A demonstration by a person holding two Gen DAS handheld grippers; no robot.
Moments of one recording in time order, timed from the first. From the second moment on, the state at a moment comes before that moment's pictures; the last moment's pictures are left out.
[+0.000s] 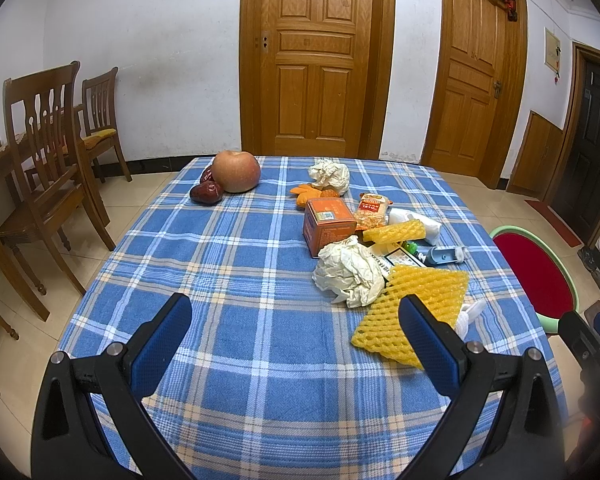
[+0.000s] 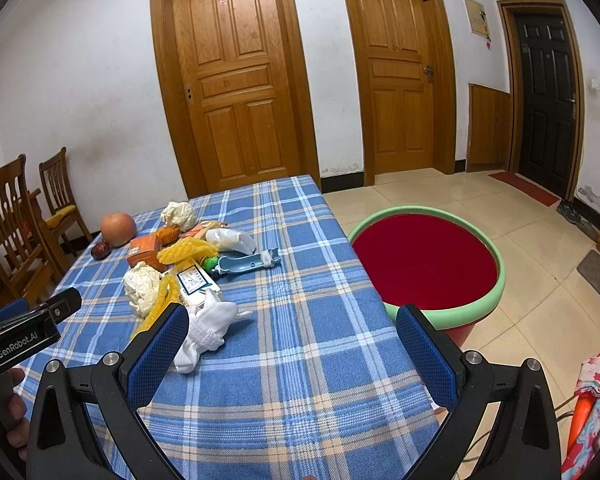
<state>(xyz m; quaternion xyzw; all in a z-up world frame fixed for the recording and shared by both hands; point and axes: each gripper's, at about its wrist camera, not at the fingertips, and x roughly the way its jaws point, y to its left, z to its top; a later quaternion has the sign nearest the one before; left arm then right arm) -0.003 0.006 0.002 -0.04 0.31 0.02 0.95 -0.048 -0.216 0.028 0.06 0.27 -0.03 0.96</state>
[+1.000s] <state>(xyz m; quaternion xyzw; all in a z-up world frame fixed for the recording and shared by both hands) 0.030 0.005 -0.015 -0.03 0.34 0.01 0.94 -0.035 -0.226 0.013 0.08 0.30 -0.03 0.95</state>
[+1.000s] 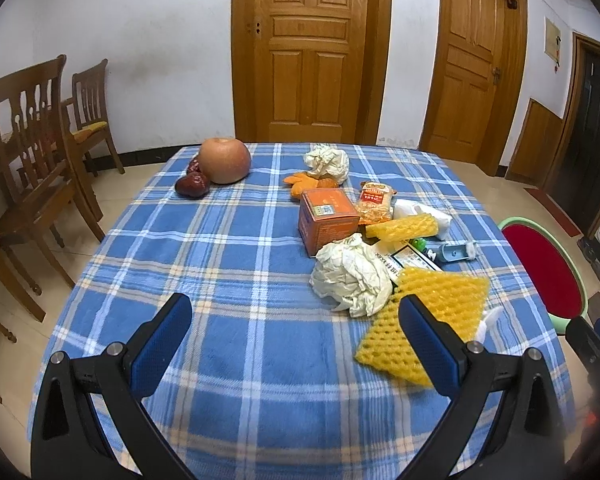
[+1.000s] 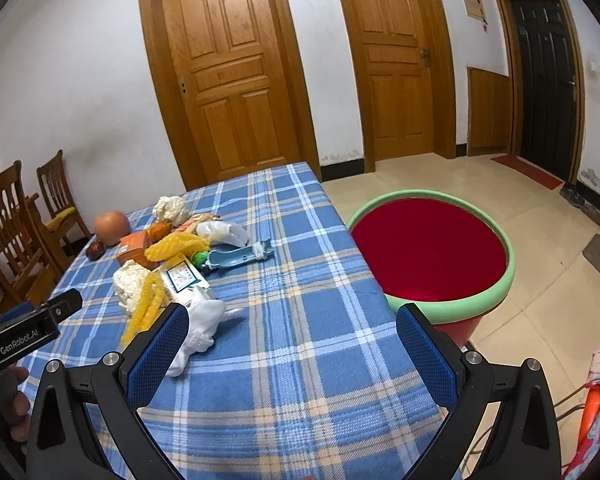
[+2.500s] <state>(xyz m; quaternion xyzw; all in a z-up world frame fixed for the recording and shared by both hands) 0.063 0.014 -0.017 -0.06 0.36 -0.05 0.93 -0.003 -0.218 0.002 0.10 0.34 0.05 0.93</state>
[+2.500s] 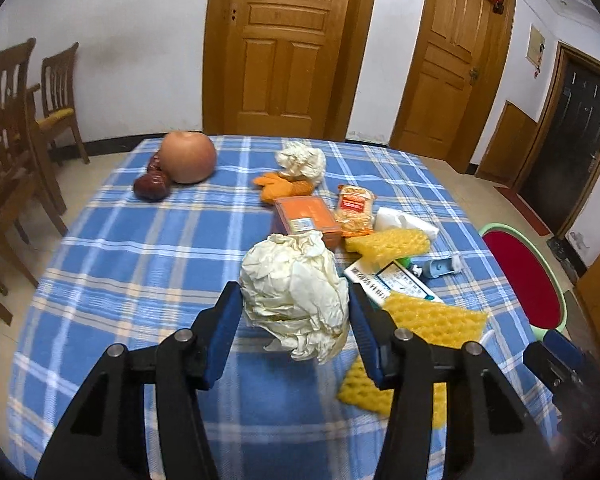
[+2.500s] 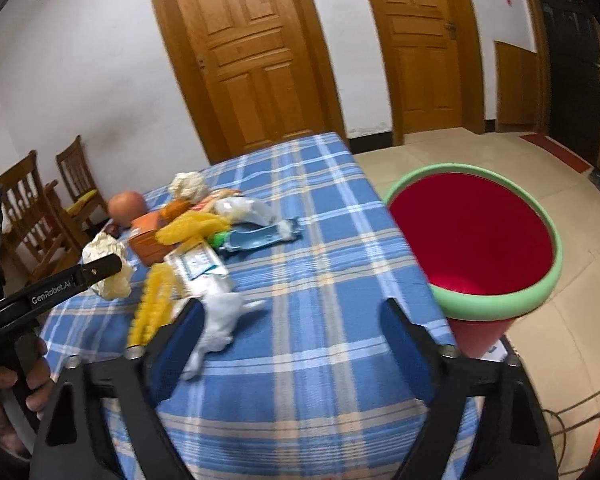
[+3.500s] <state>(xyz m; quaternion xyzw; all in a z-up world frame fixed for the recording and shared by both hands) 0.031 0.028 -0.014 -0.07 0.36 -0.06 0.93 0.030 -0.153 0.018 0.11 0.35 0.18 0.91</state>
